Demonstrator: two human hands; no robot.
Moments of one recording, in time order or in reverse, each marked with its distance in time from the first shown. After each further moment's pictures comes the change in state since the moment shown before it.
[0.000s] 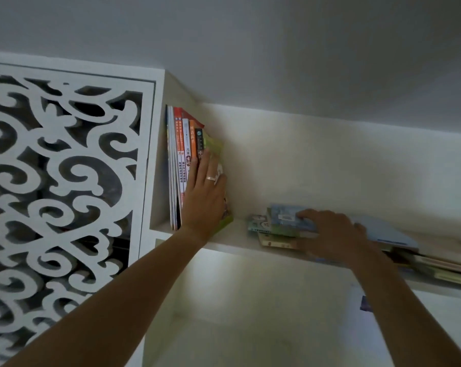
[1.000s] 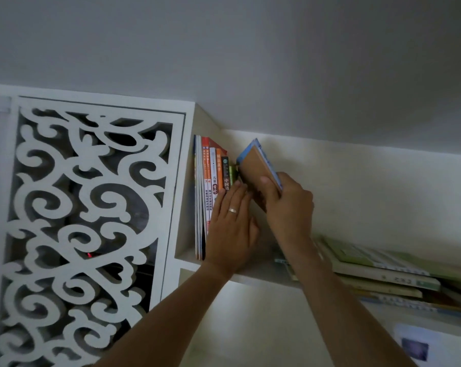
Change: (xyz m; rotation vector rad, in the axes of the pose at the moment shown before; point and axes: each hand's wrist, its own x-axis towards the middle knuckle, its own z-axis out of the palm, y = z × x) left_hand -0.007 0.001 -0.001 -0.463 0.213 -0.113; right_hand 0.050 -0.159 -0.033 0.721 0.851 -0.173
